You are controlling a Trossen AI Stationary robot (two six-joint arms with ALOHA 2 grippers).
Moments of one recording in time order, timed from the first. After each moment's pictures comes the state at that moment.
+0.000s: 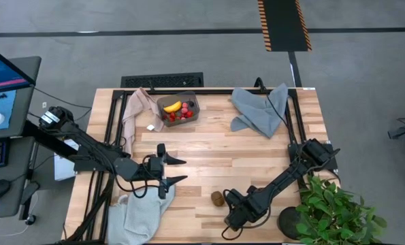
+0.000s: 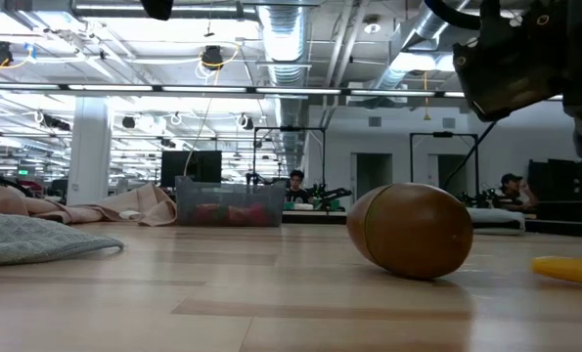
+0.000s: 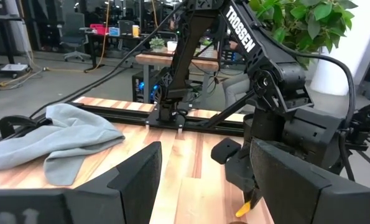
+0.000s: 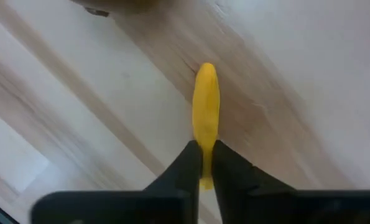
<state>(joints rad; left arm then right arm) -0.55 1.26 0.66 0.57 -0.63 -0.13 0.67 2.03 1.36 -0.80 0.04 1.37</state>
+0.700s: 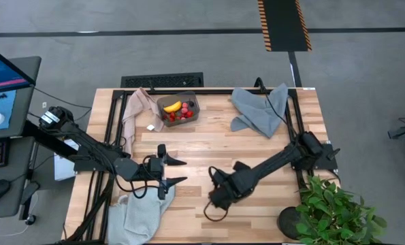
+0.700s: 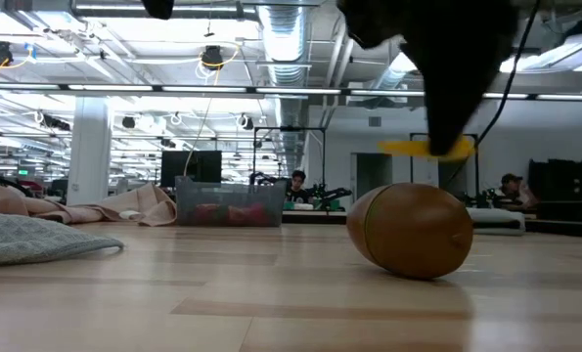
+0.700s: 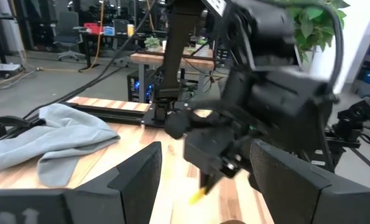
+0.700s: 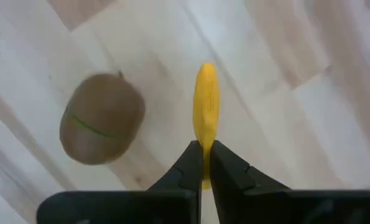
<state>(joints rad) -0.55 1.26 0.66 0.57 -0.61 -0.13 0.49 2.03 1.64 -1.17 0.19 1.01</state>
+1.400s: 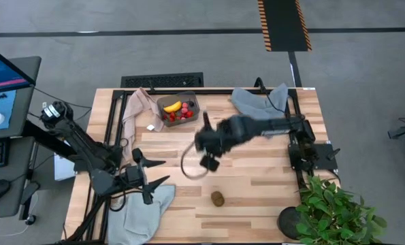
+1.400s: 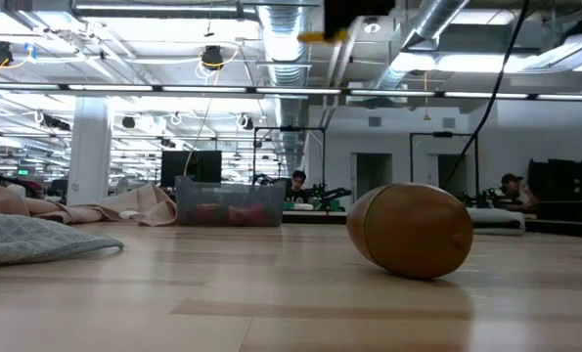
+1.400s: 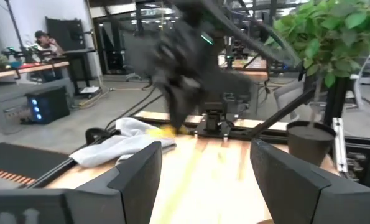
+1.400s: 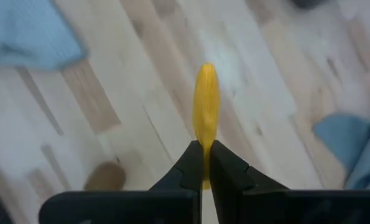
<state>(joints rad) -0.83 1.18 0.66 0.56 -1.15 0.02 0.17 2.03 2.19 -1.49 0.17 0.57</state>
